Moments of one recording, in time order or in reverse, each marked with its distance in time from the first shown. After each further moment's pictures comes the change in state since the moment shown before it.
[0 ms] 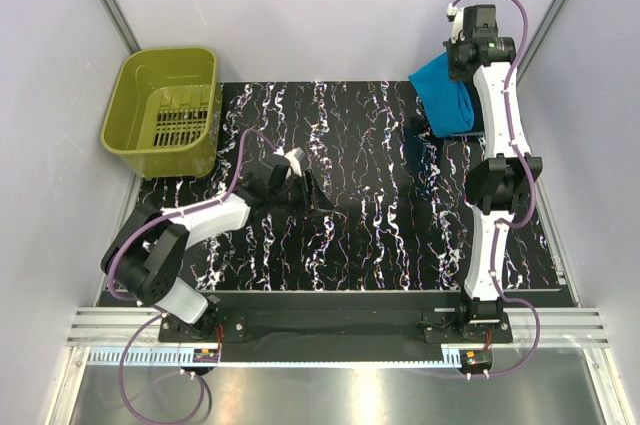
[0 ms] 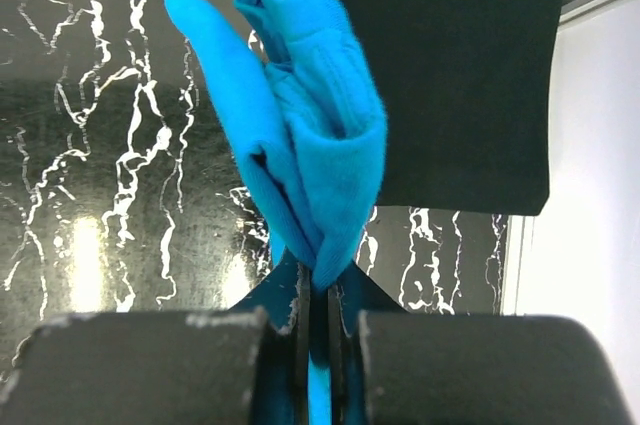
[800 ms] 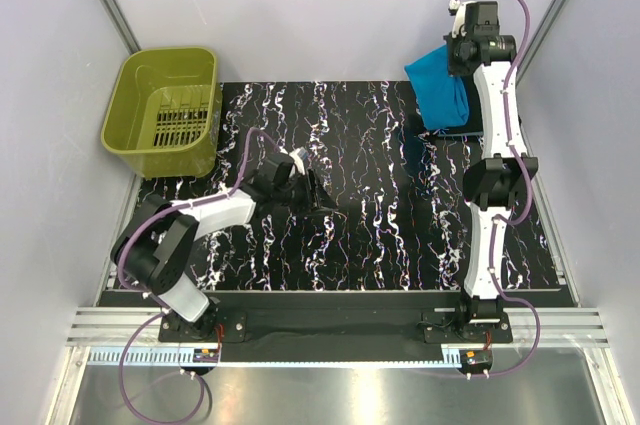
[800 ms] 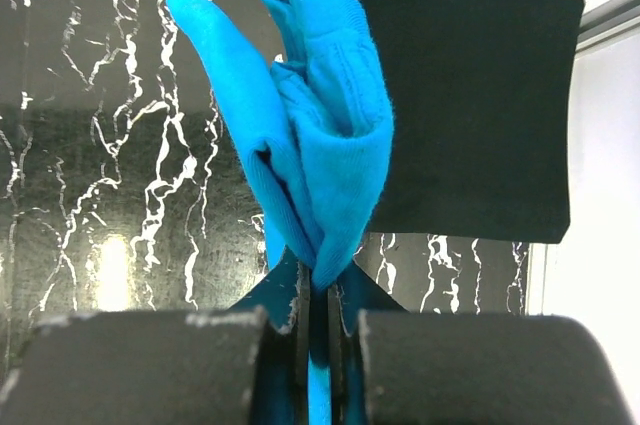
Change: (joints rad) left arm 0.002 0.064 0.034 0.008 0.016 -0.021; right arm -0.005 0.061 0.134 -0.015 -0.053 0.035
